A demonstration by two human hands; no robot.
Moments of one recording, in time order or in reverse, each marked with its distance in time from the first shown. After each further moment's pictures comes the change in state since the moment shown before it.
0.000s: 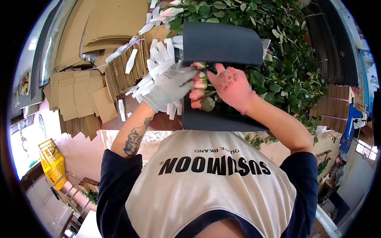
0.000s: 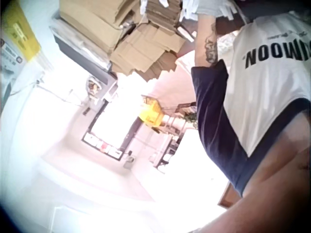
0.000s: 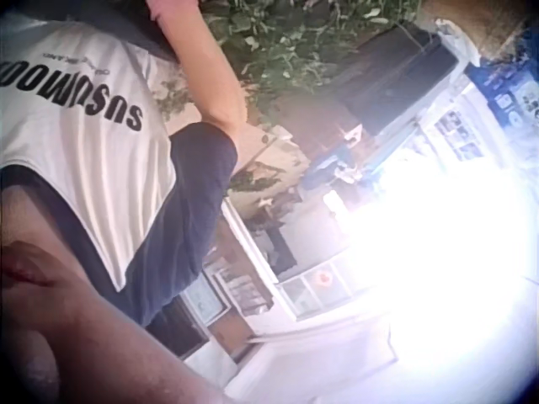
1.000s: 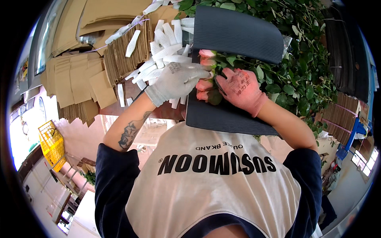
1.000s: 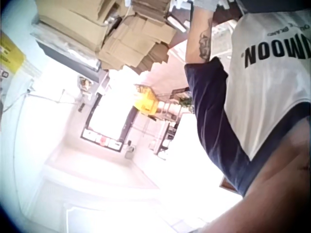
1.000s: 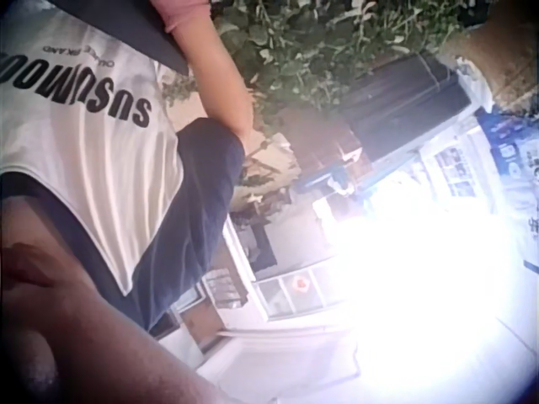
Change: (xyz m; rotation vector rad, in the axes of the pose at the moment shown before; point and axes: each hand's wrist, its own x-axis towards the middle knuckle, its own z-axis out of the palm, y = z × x) left_hand -0.009 -0.005 0.009 -0.159 -0.163 0.008; right_hand -0.009 -0.004 0.025 0.306 0.030 -0.101
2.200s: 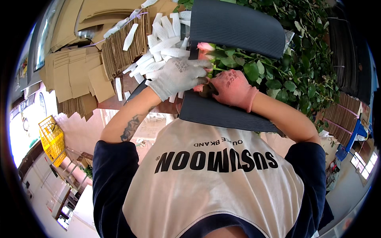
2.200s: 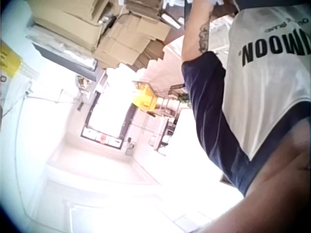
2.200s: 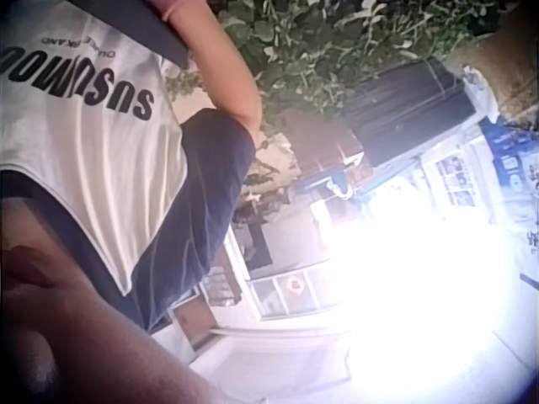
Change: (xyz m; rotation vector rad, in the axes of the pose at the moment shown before) left_hand 0.014 0.000 0.019 0.147 -0.104 -0.069; right_hand 0.005 -0.006 0.009 0.243 -0.401 0.036
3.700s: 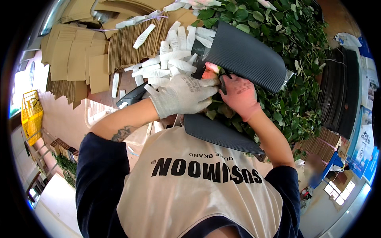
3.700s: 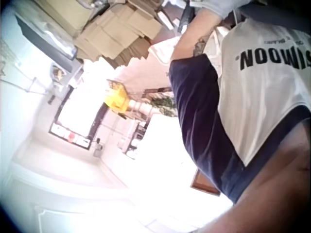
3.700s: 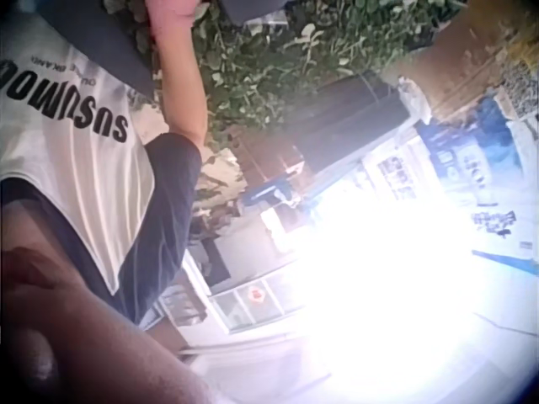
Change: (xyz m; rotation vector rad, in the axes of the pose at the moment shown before) left_hand -0.020 0.035 -0.019 0.147 0.099 -0.023; right_hand 0.021 0.031 -0.016 -0.350 0.319 0.130
